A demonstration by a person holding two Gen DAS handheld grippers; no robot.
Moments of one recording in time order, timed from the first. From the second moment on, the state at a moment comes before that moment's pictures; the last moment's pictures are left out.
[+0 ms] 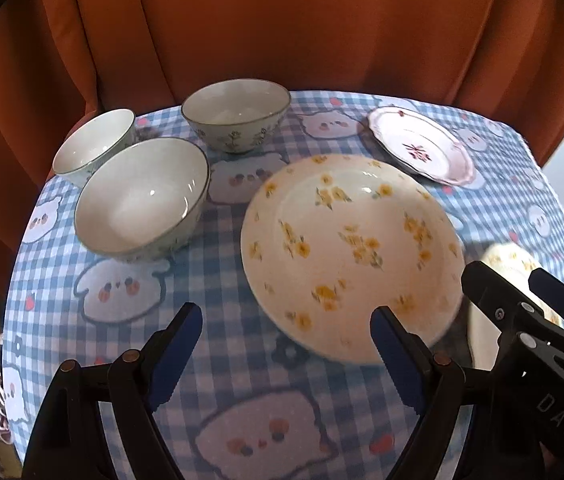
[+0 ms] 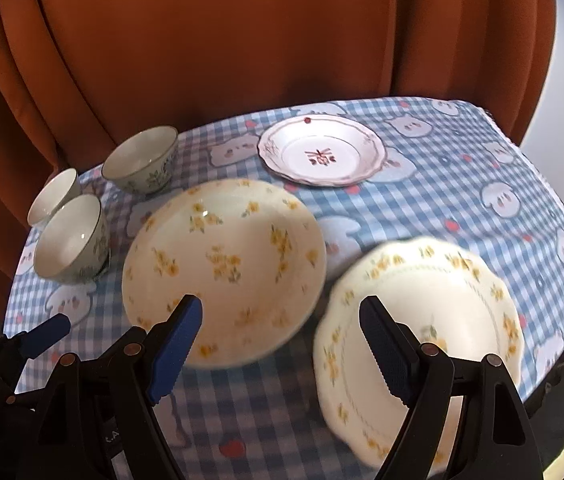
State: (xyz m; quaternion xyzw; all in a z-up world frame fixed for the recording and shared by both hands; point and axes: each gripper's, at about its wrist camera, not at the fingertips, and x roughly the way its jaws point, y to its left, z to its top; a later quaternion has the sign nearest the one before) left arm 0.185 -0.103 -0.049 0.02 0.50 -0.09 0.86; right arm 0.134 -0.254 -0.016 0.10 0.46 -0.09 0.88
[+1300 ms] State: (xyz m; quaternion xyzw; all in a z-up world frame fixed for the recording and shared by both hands) left arm 0.268 -0.114 -0.111 0.01 0.55 0.00 0.83; right arm 0.259 -0.289 -0.098 0.08 0.56 -0.03 0.83
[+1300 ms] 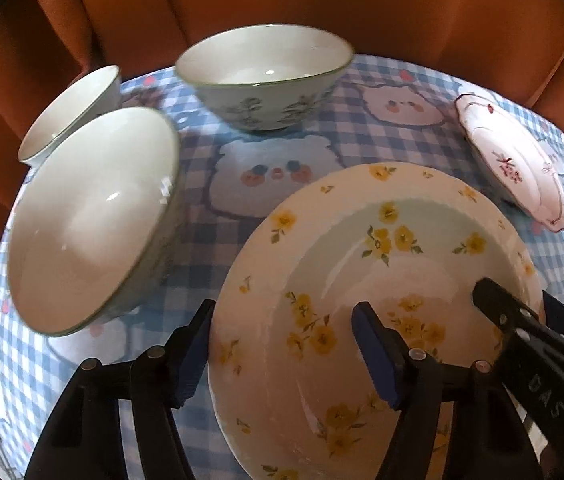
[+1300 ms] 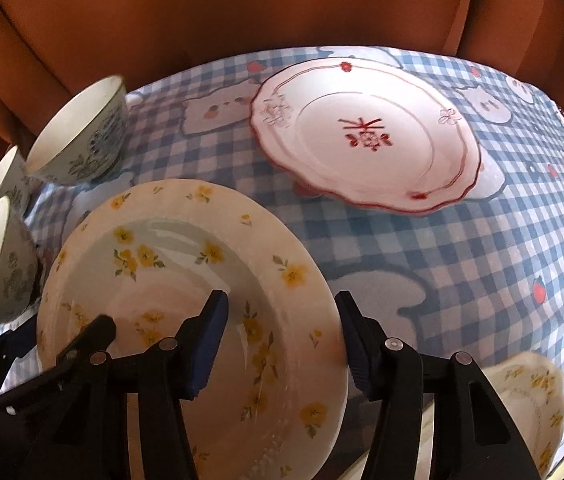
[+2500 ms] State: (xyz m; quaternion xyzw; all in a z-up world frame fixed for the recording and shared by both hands) left arm 0.167 -0.060 -0.104 0.04 0.57 -0.01 0.82; right arm 0.171 -0.210 -0.092 0.04 0.60 -0.01 0.80
